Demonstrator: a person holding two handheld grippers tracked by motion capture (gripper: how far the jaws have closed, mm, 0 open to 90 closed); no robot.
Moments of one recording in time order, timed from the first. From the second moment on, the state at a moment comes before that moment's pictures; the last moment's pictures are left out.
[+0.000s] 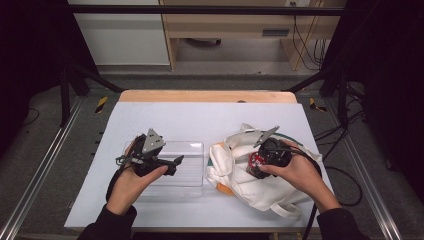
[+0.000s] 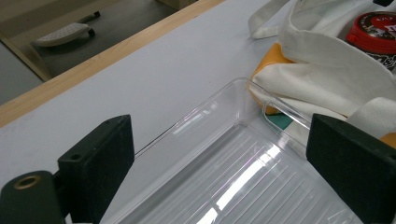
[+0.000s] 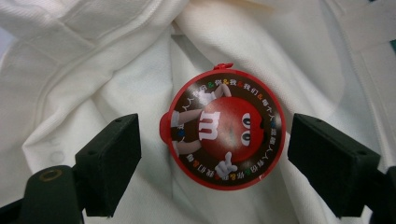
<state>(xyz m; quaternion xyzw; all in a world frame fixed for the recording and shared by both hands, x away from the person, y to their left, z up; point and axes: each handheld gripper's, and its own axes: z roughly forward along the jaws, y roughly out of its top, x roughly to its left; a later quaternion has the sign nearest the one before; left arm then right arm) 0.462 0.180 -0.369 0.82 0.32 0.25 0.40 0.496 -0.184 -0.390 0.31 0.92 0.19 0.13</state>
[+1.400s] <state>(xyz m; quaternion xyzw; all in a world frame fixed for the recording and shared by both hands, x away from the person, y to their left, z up) 0.470 0.203 -0.370 0.81 0.35 0.26 0.39 0.490 -0.175 -0.372 0.32 0.92 0.20 0.15</state>
